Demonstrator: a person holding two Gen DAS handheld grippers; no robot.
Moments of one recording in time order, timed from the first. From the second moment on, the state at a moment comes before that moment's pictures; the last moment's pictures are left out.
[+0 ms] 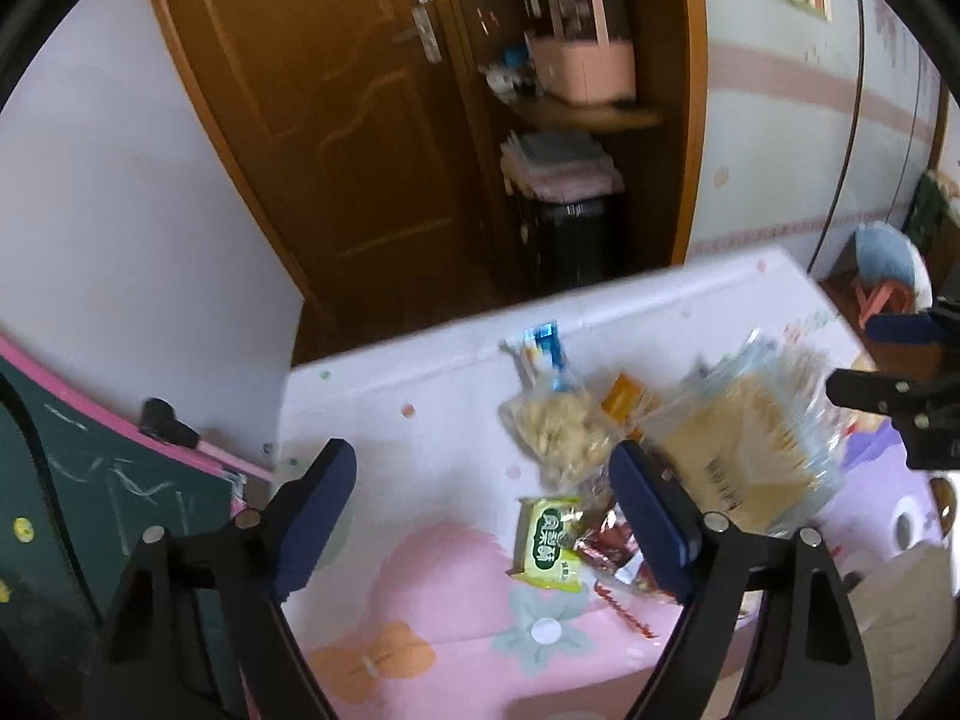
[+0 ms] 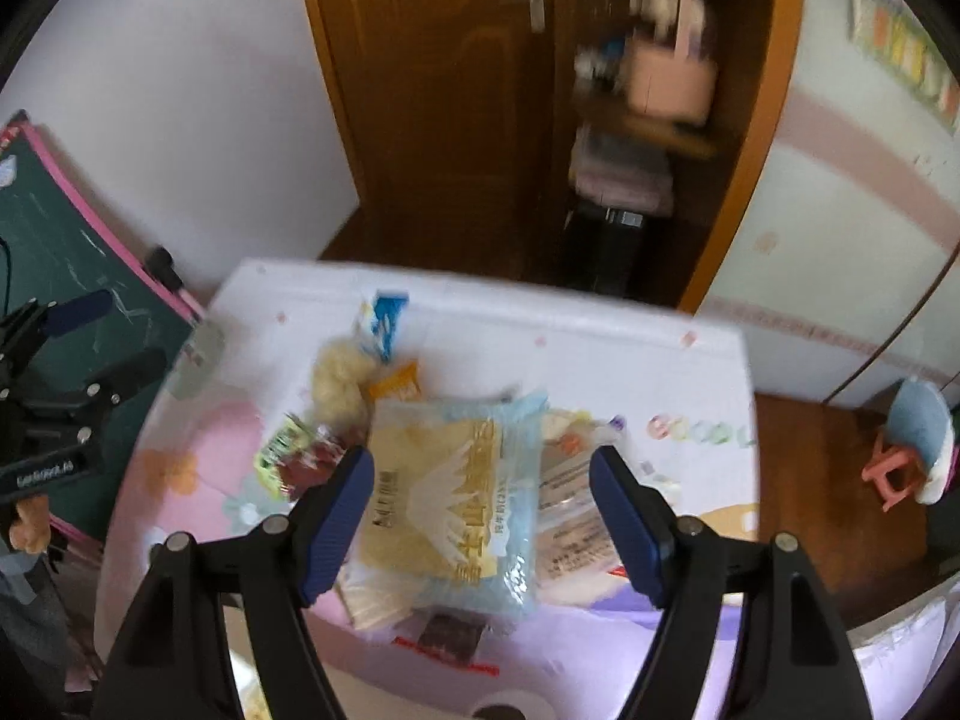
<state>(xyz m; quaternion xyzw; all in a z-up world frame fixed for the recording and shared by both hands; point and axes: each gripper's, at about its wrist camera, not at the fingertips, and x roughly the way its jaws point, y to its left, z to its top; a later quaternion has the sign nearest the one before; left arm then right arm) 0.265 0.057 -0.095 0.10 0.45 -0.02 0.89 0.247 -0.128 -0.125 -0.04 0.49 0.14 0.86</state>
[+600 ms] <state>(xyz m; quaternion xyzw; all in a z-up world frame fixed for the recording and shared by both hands) 0.307 0.084 -0.223 0.02 0.55 -0.04 0.83 0.280 -0.111 -0.204 0.00 0.55 0.20 0.81</state>
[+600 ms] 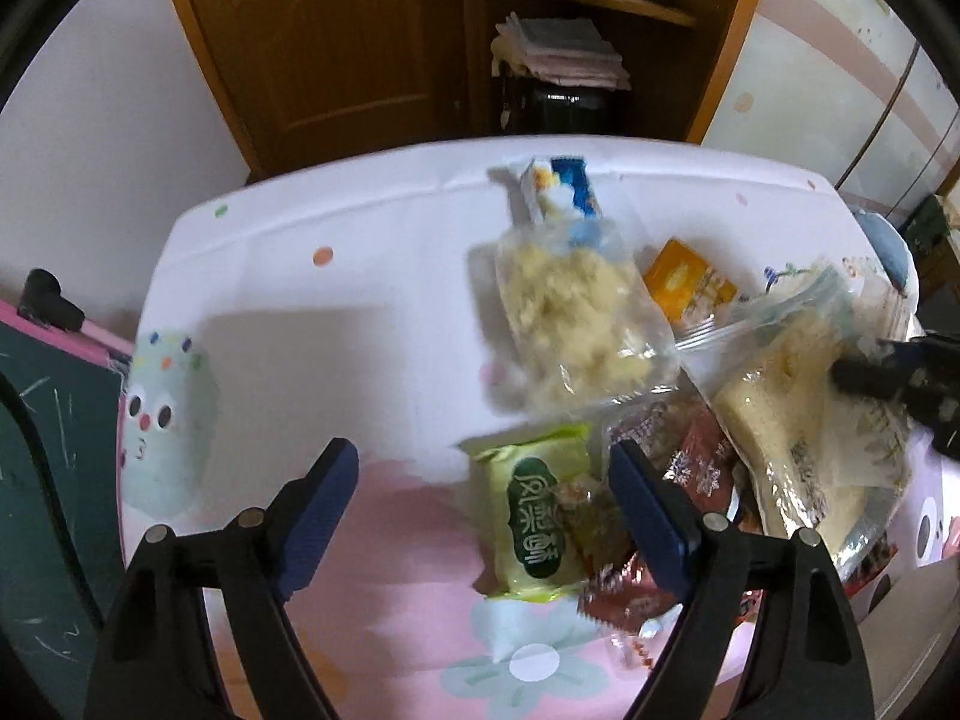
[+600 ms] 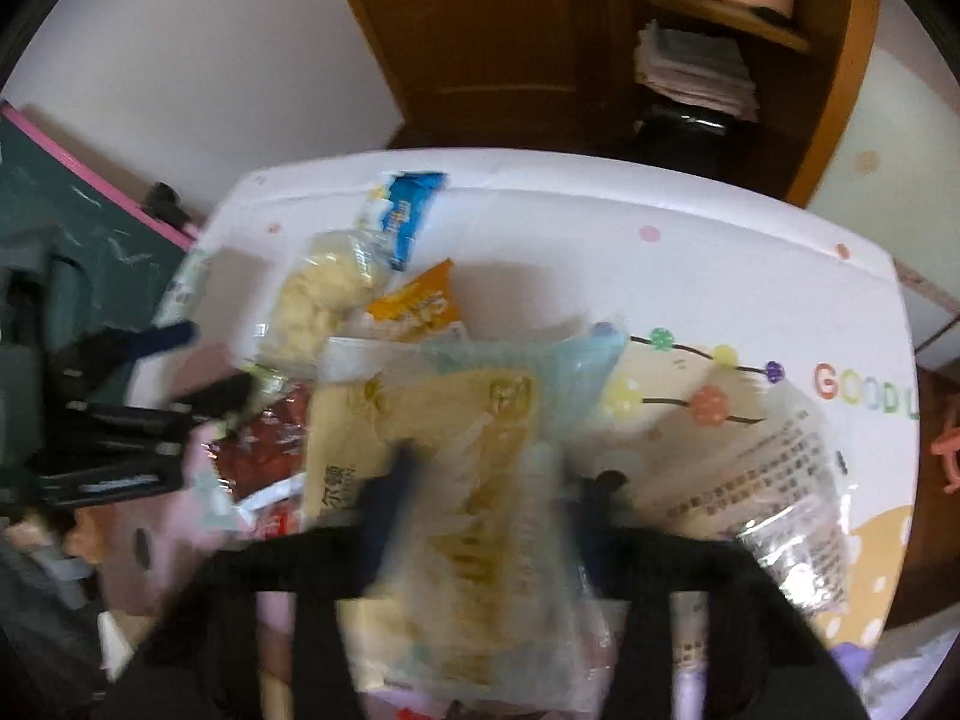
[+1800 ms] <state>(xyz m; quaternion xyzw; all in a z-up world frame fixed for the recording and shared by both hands) 0.287 0.100 -0.231 -0.07 0.56 -0.02 0.82 0.199 -0.144 -0.129 0.01 0.49 0.19 0.85</state>
